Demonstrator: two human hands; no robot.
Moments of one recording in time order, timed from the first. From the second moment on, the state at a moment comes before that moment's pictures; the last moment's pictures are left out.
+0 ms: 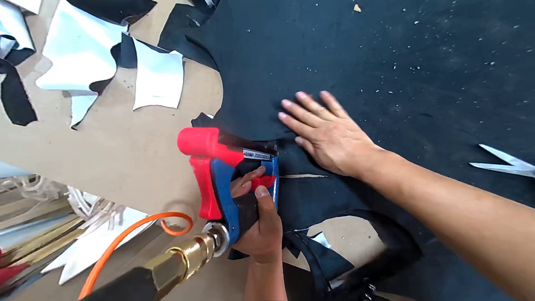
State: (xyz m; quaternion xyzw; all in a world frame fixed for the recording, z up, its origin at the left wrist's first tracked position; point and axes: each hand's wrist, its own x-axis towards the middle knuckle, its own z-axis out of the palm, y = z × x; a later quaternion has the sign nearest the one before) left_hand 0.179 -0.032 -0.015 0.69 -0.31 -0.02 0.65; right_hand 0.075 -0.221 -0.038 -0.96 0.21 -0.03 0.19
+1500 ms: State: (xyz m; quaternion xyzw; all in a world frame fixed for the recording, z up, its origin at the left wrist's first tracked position) left_hand 0.128 -0.066 -0.014 0.69 -0.38 -0.02 0.61; right_hand 0.055 -0.201 -0.044 -0.93 0.33 -0.03 0.15
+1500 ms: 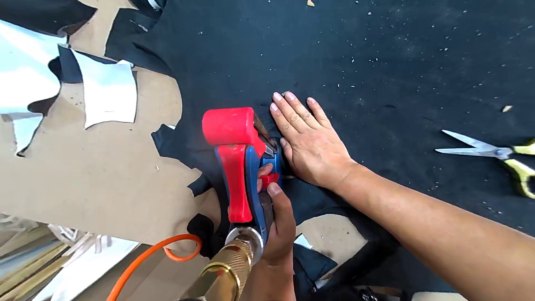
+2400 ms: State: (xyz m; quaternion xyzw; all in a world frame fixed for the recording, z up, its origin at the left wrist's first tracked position) left_hand 0.171 -0.068 -0.019 0.59 -0.56 -0.13 0.56; right_hand 0.029 -0.167 -0.052 -0.87 0.46 -0.07 0.17
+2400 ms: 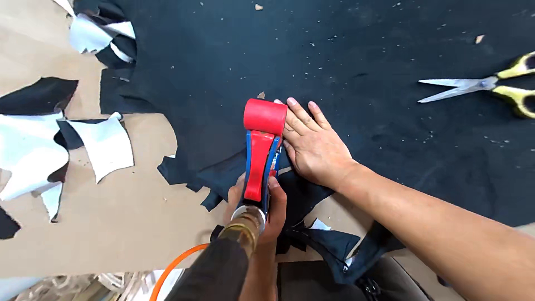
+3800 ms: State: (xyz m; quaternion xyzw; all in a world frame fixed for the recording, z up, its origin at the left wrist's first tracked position) left_hand 0.187 -0.083 -0.018 0.46 -0.61 -0.31 0.57; right_hand 0.016 -0.125 -0.049 -0.80 0.57 -0.08 0.17
